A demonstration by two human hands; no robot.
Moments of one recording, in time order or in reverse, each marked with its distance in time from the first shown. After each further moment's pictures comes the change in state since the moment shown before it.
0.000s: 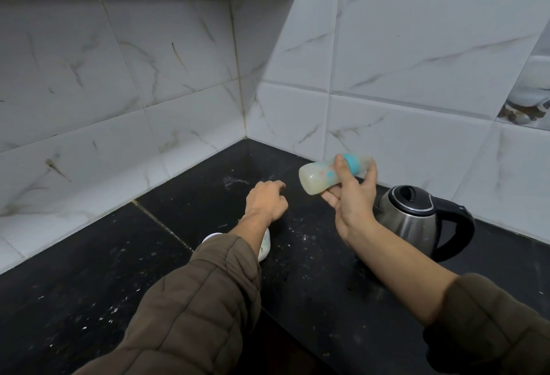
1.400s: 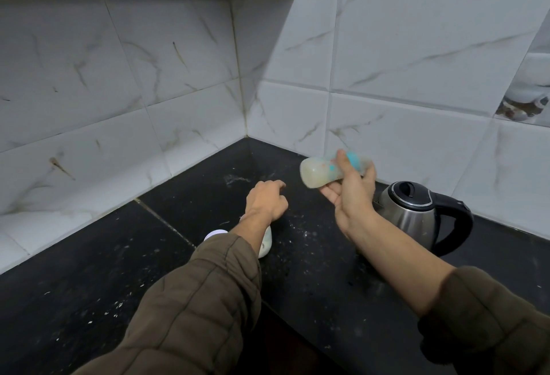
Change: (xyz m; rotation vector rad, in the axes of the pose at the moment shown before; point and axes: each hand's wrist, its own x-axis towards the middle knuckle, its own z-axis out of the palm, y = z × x) left_hand -0.023 0.007 -0.012 -0.017 -0.025 -0.025; right_hand 0.000 -0.005 0.005 0.099 0.059 0.064
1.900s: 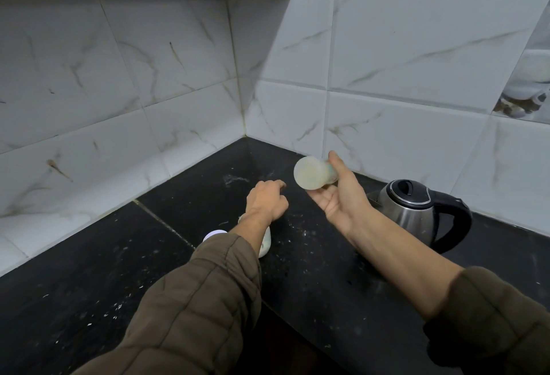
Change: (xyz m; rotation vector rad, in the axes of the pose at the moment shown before) left_hand 0.001 0.005 0.001 0.020 0.001 0.002; right_hand -0.007 -0.005 0.000 -0.008 -0.169 0.261
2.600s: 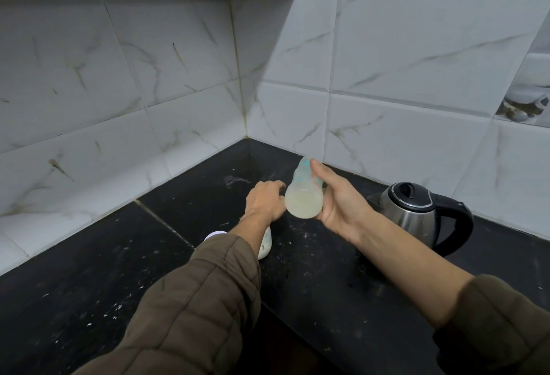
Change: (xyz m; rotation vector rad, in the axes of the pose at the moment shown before) left_hand 0.002 -0.002 -0.003 -0.010 0.002 -0.014; right_hand -0.014 -0.003 0.004 -0.253 -0.270 0.097
